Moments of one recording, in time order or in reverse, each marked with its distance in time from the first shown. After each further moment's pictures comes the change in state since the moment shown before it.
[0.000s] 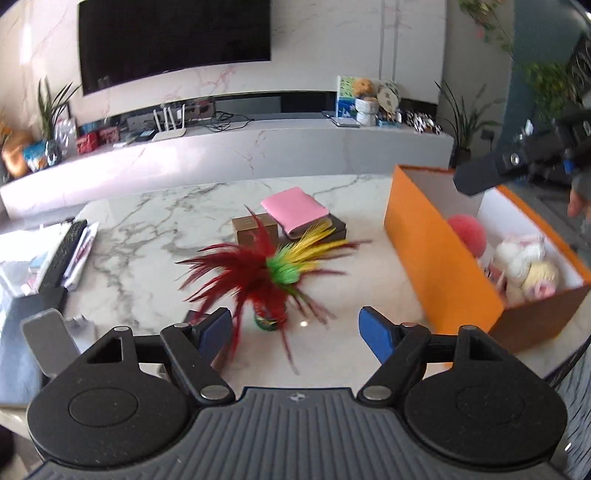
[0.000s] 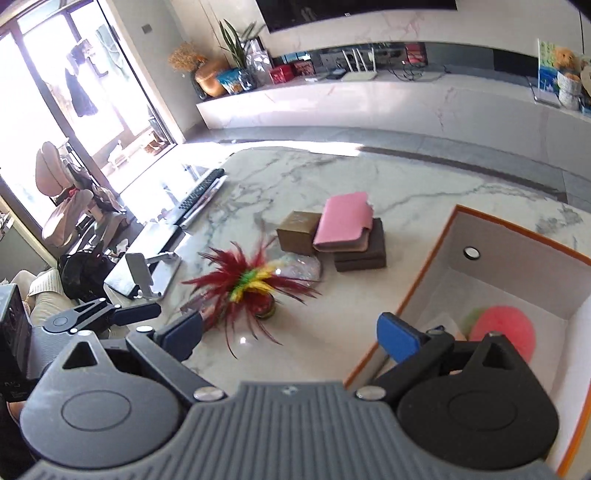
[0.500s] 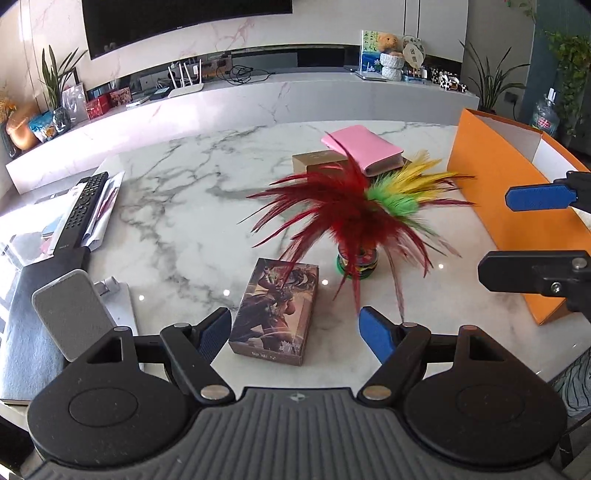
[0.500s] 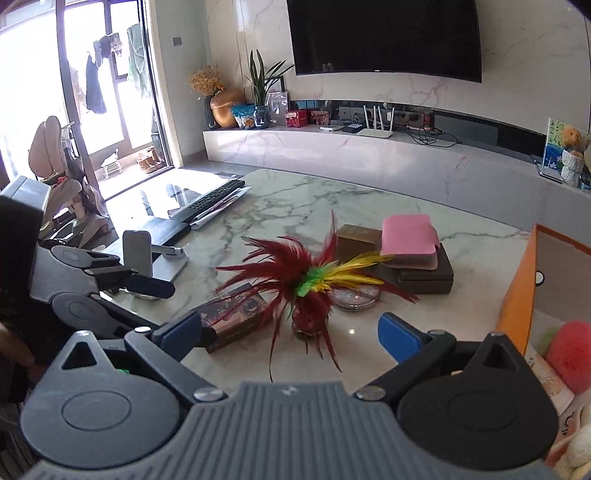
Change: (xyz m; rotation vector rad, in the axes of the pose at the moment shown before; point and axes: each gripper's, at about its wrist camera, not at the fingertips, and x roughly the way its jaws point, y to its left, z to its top) left arm 0.053 0.075 -0.027 -0.044 0.155 0.022; right arm 0.092 0.088 -0.065 -0.124 -0.145 -0.129
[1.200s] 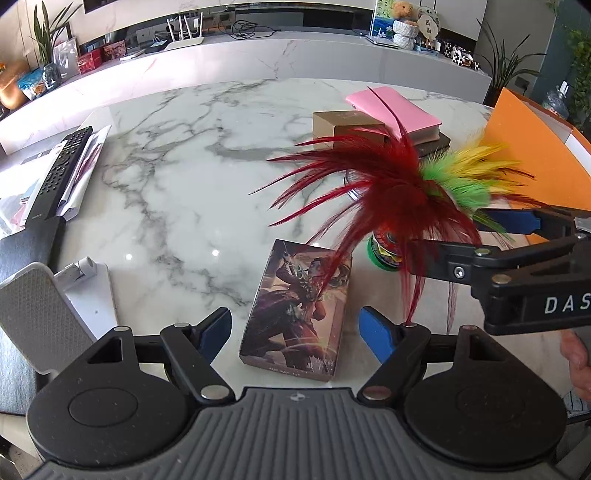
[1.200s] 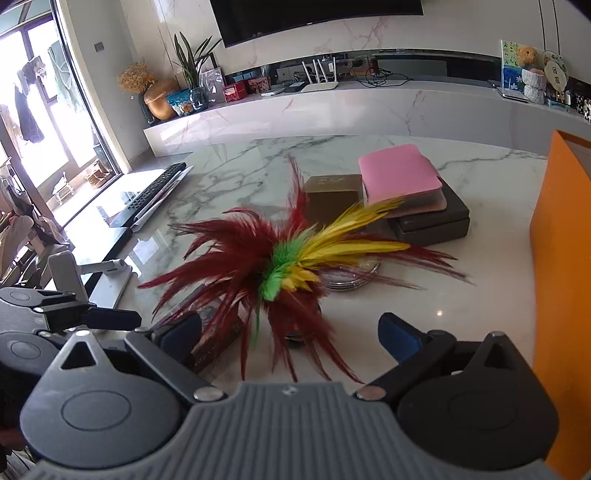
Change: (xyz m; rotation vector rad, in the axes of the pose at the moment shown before) left arm 0.052 0.024 0.010 -0.047 0.134 -0.038; right arm 0.097 -0.007 -0.002 0.225 0.086 -0.094
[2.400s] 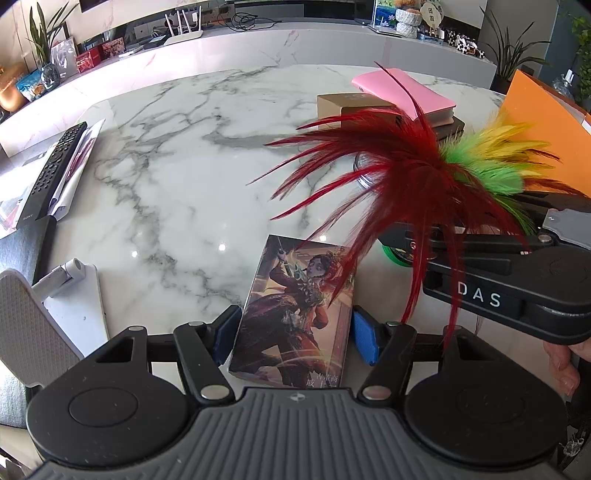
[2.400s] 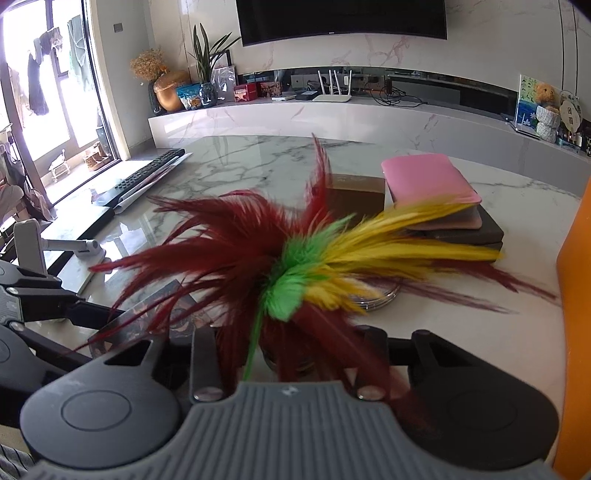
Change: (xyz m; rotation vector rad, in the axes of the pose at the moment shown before) left arm 0.023 0.000 0.003 0.009 0.024 0.024; right arm 0.043 0.011 -0.007 -0.128 -0.050 -0.041
